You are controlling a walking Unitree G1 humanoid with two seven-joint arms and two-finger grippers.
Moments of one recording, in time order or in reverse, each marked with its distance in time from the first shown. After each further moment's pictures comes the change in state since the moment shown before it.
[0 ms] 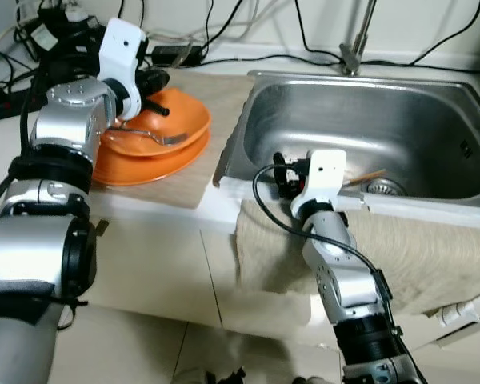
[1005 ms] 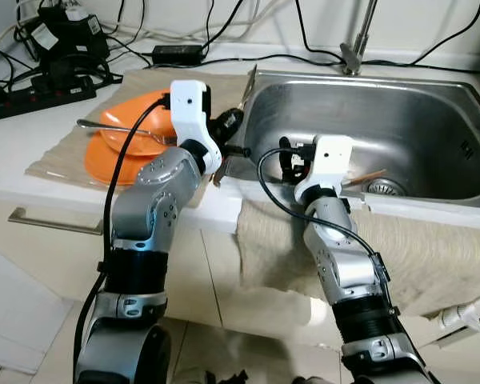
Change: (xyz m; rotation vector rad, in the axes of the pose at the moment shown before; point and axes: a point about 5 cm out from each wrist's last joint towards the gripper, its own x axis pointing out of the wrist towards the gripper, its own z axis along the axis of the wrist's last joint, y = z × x) left arm -0.023 -0.117 -0.032 -0.347 -0.043 -0.162; right arm 0.019 -0.009 0.013 0.016 -0.073 -0.047
